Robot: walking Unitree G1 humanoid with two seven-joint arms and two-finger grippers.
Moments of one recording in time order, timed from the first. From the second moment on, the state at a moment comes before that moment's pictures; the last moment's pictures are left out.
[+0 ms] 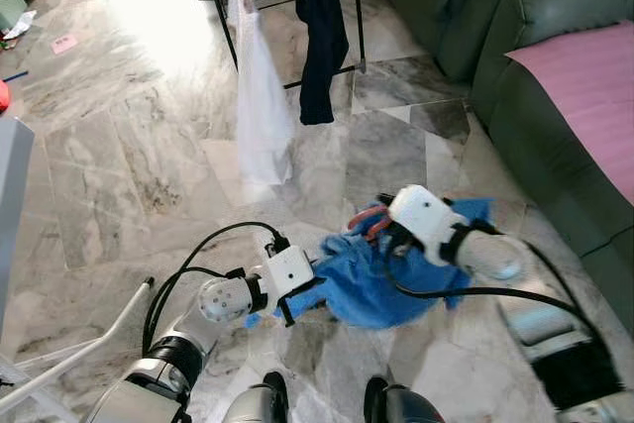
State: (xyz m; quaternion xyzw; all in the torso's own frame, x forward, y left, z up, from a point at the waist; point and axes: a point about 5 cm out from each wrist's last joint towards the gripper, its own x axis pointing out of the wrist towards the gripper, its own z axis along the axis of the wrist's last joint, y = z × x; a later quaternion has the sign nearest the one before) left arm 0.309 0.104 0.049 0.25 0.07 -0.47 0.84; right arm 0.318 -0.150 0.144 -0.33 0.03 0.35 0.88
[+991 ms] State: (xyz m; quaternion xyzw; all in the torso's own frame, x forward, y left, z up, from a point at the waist) left arm 0.316 0.111 0.060 0.22 0.05 -0.46 0.86; right arm 0.317 -0.190 0.165 -0.43 0.02 0.34 0.84
